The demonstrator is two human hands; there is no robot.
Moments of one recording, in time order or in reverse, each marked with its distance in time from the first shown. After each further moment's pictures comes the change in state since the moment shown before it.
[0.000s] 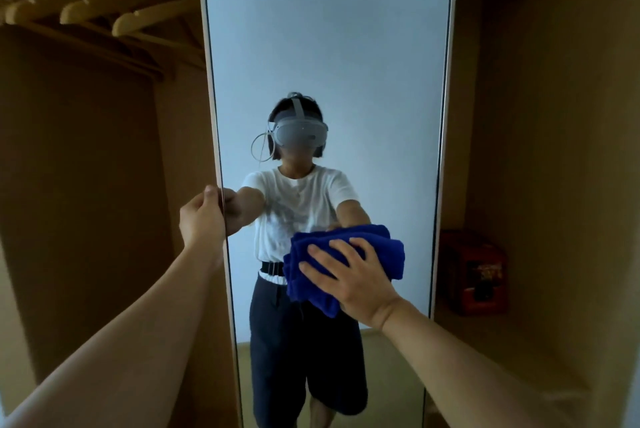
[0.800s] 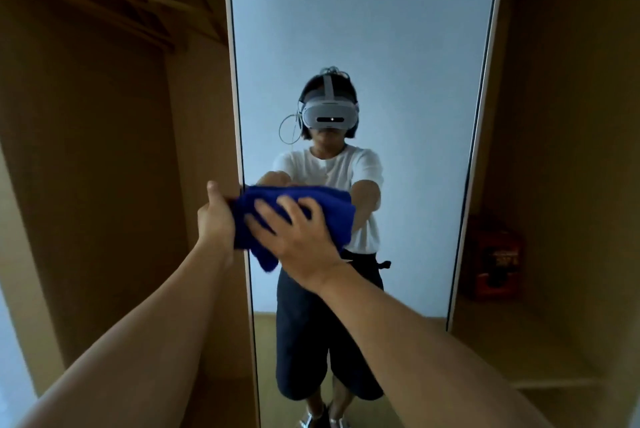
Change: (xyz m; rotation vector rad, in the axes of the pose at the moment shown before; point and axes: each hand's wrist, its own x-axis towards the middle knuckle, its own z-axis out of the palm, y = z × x) left_hand 0.001 -0.029 -0.018 -0.004 -0.078 -0.219; right_hand 0.095 -0.064 0.006 -0.007 0.051 0.072
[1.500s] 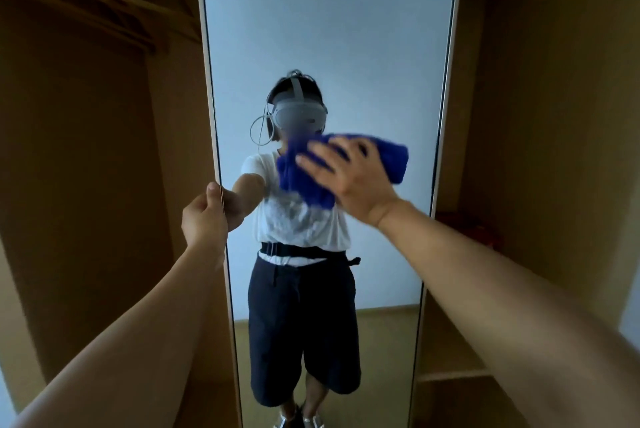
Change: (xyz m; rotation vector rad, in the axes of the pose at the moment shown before) left_hand -0.006 -0.014 0.008 0.169 0.087 0.182; right_hand -0.004 0.130 -0.046 -0.083 0.119 -0.039
